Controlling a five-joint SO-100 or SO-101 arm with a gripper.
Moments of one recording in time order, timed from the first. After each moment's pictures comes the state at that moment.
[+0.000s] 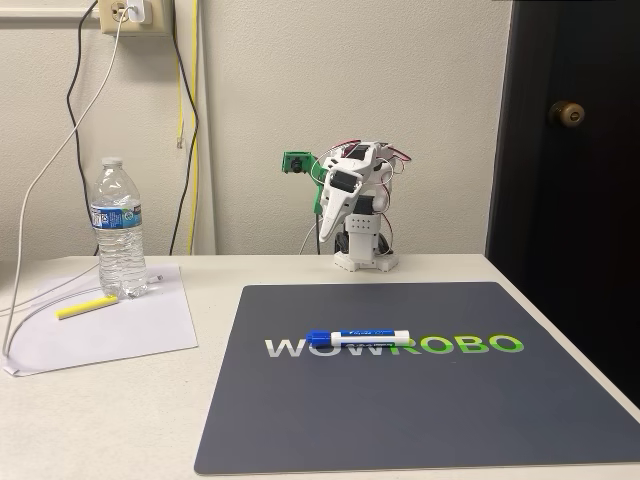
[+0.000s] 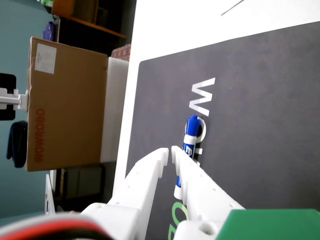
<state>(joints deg) 17.5 158.1 153.2 30.3 -16.8</state>
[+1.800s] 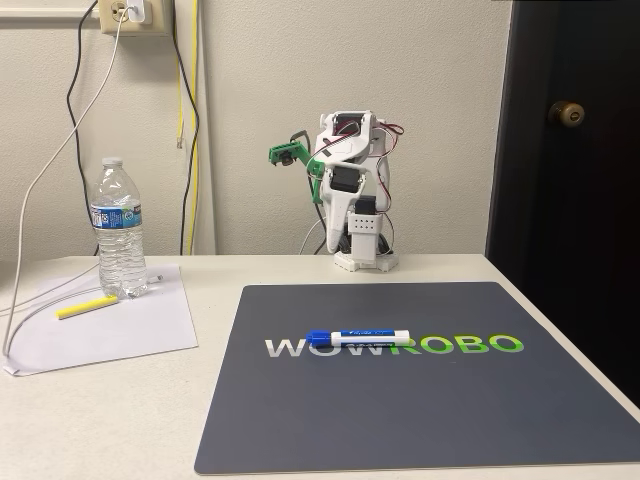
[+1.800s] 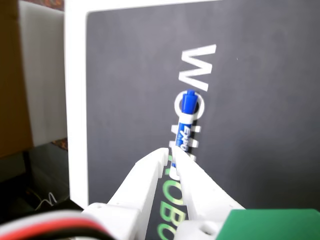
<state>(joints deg) 9.7 97.9 87.0 63.3 -16.4</state>
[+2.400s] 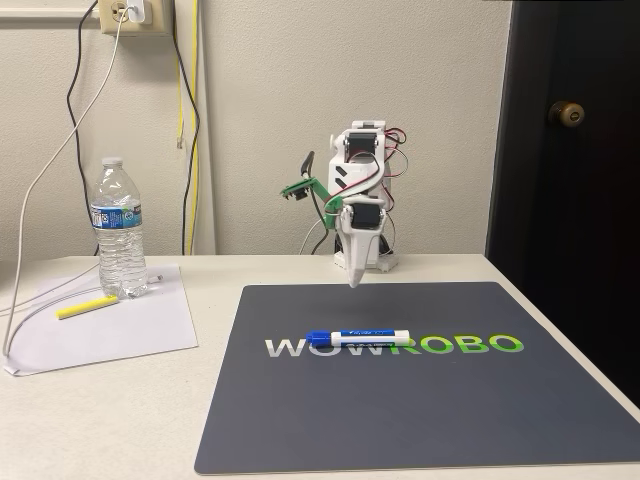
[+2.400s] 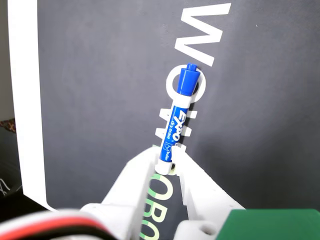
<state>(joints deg) 4.8 82.5 77.6 68.2 -17.5</state>
